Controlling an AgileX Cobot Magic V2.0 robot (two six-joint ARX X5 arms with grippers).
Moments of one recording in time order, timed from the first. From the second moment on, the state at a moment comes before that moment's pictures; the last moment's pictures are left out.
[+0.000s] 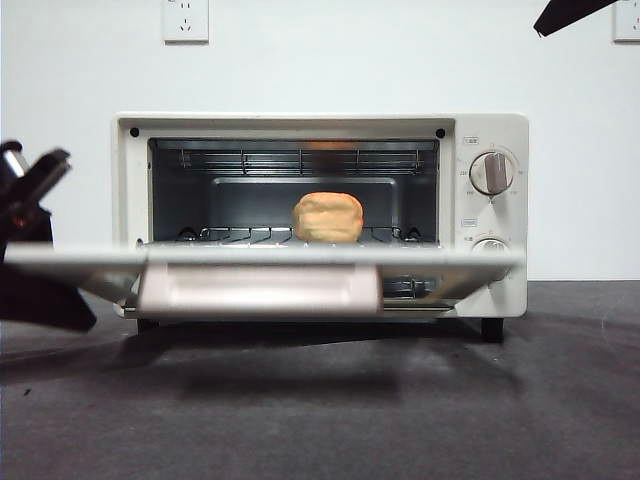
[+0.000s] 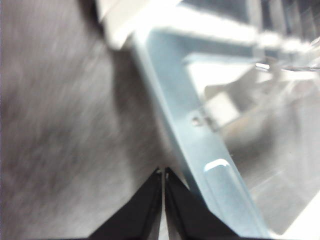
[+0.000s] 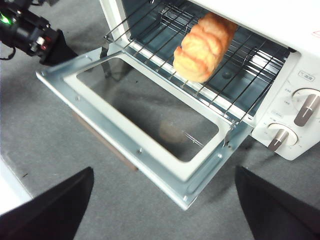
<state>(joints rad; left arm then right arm) -0.08 1.40 0.59 -0.10 0.68 -0.25 0.74 0.87 0.99 -0.77 -0.06 0.11</state>
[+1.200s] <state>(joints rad) -0.06 1.25 0.59 0.20 0.71 -0.38 0.74 0.87 0.99 -0.77 -0.06 0.12</state>
